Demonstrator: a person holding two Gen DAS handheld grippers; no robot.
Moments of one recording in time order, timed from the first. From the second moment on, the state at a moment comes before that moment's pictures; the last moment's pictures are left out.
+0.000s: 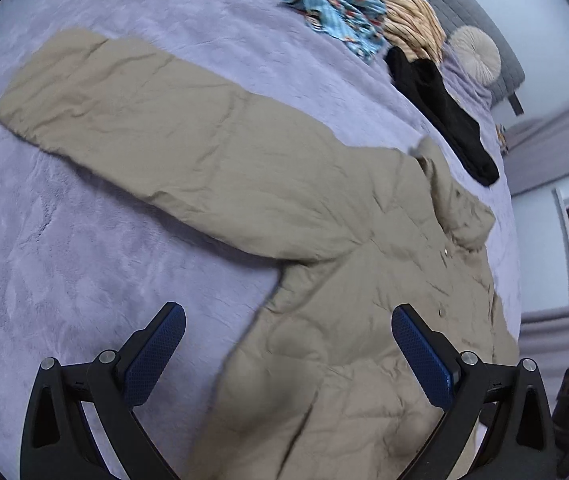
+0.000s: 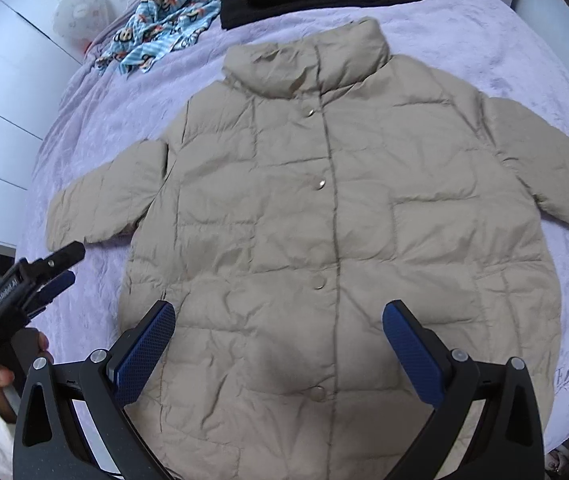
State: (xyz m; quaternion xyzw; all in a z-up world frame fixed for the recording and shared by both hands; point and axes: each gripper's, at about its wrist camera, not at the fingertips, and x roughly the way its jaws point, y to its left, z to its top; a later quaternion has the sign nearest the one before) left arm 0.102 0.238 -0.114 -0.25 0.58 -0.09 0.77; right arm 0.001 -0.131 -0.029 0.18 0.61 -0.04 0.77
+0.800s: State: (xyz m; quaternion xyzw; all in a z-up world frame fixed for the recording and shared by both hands) left arm 0.241 0.369 -0.152 -0.27 0.50 -0.02 0.83; right arm 0.103 -0.033 -0.101 0.20 0.57 0.02 0.79
